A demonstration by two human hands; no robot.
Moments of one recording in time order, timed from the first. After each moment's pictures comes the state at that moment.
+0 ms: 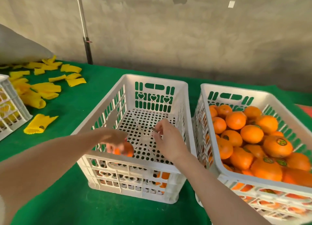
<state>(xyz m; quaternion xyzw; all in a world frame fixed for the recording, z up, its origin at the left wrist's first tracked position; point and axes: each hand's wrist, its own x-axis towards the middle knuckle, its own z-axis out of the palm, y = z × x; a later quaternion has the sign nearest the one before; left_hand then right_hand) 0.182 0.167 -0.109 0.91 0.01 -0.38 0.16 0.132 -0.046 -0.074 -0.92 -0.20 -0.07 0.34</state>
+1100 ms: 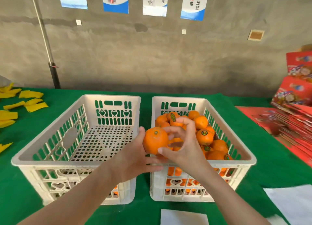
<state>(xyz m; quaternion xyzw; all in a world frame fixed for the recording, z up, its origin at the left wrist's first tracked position) 0.040 -0.066 -0.007 0.53 0.03 -0.33 0.78 0.018 -0.227 -0.003 -0.82 -0.16 -0.15 0.54</state>
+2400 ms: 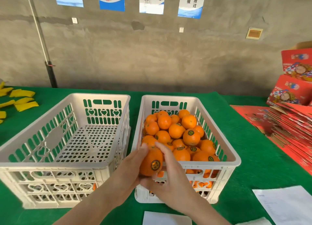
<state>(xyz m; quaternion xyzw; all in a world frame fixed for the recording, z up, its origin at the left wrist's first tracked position) 0.015 -0.115 -0.041 0.62 -0.05 -0.18 0.76 -0.007 -0.262 -0.050 -0.84 -0.21 -0.07 0.50</state>
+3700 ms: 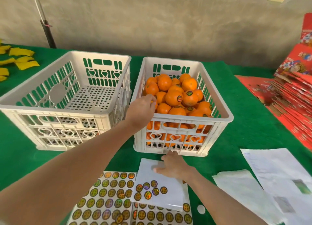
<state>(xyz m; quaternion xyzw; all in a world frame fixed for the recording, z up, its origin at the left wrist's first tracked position) 0.066 -0.151 -0.076 0.92 -0.14 0.21 0.30 -0.006 -0.305 -0.188 -0.96 -0.13 0.24 0.05</state>
